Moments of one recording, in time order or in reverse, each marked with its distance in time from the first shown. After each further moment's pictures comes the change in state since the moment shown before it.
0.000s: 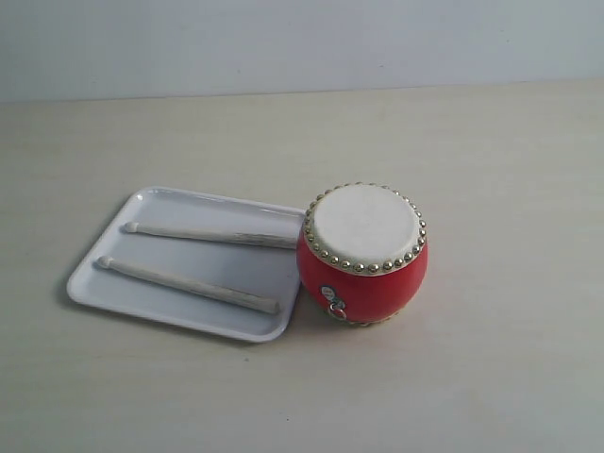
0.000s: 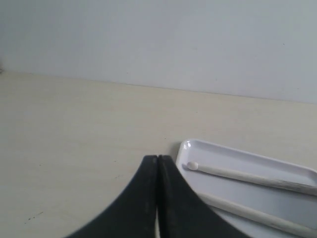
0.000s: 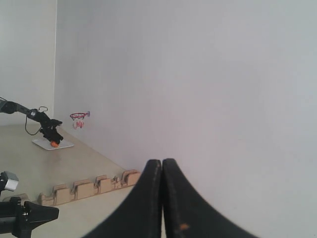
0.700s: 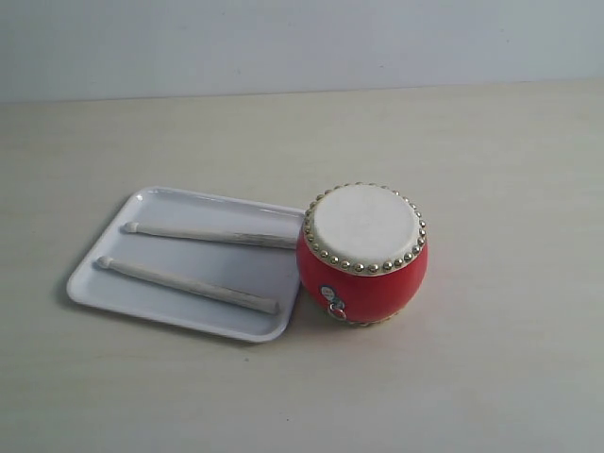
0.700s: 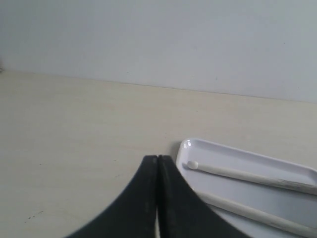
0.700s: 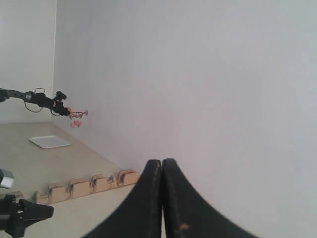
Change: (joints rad) left arm 0.000 0.000 0.000 0.000 0.002 0.000; right arm 0.000 0.000 0.000 -0.011 0.000 -0.017
